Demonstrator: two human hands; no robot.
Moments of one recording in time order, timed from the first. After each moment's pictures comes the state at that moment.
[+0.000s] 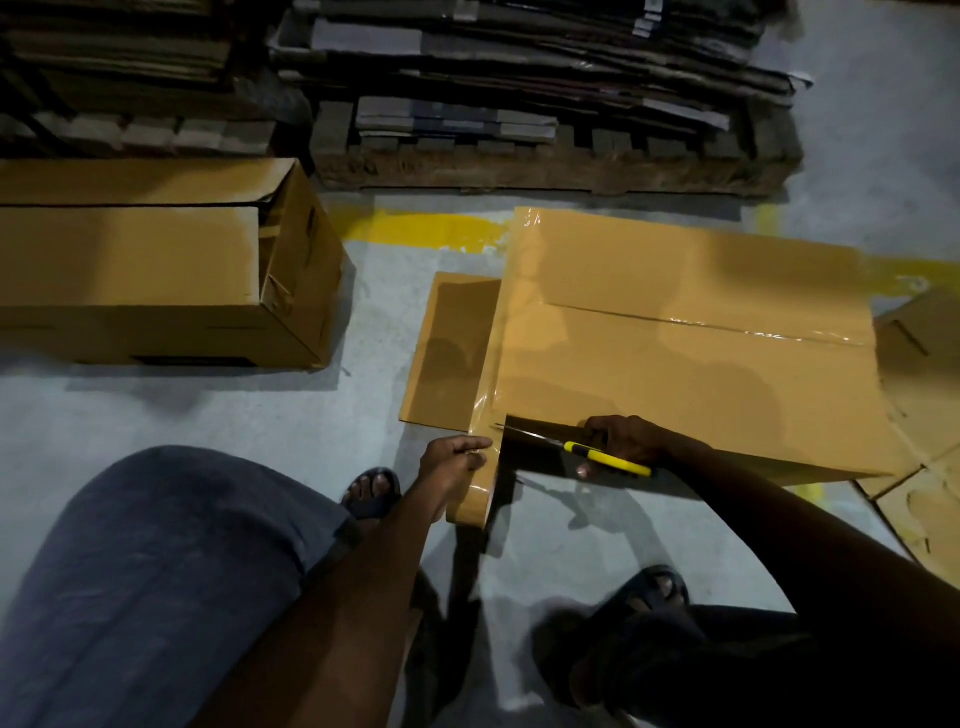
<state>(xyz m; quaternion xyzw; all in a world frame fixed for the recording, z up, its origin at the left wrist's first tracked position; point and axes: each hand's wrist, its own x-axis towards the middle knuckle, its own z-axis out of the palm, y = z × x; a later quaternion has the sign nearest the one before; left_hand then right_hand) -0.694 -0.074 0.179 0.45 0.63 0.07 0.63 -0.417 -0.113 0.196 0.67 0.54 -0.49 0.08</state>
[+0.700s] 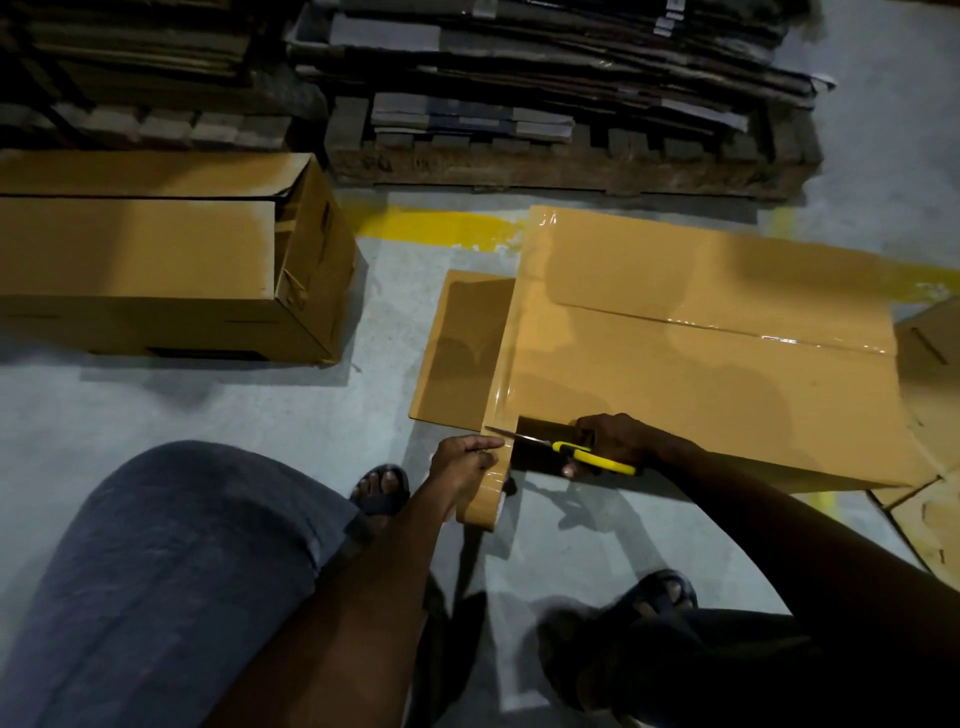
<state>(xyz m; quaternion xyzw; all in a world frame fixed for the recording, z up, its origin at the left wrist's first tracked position) -0.692 -0.075 0.192 0.42 0.63 0.08 0.65 -0.444 -0.097 0.201 0.64 0.58 -0.49 0.10</state>
